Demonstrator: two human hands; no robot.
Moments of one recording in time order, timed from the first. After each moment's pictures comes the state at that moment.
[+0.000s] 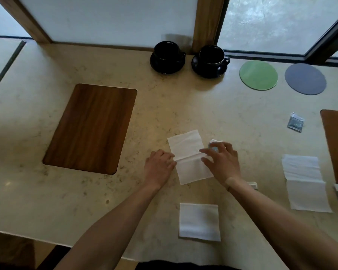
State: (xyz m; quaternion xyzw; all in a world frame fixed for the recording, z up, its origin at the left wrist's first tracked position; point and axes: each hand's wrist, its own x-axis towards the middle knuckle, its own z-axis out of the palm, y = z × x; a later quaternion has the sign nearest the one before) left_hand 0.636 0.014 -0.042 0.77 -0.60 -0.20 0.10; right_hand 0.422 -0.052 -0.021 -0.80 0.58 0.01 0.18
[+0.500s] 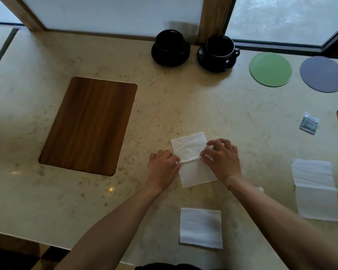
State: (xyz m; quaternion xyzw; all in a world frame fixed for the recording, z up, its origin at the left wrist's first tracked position) left_hand 0.636 0.005 -0.050 0.74 -0.65 -0.15 0.08; right_hand 0.436 -0.074 -0.039 -0.83 0.54 0.01 0.15
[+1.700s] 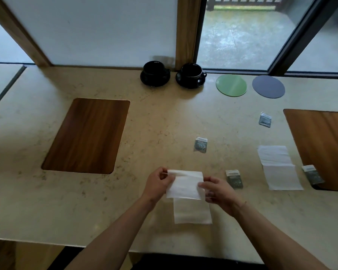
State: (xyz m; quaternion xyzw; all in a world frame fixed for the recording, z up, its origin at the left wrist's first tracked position) left_hand 0.601 0.094 0.002 0.68 -0.34 -0.53 0.37; right_hand 0.384 0.061 0.011 -0.30 0.58 -0.17 0.73
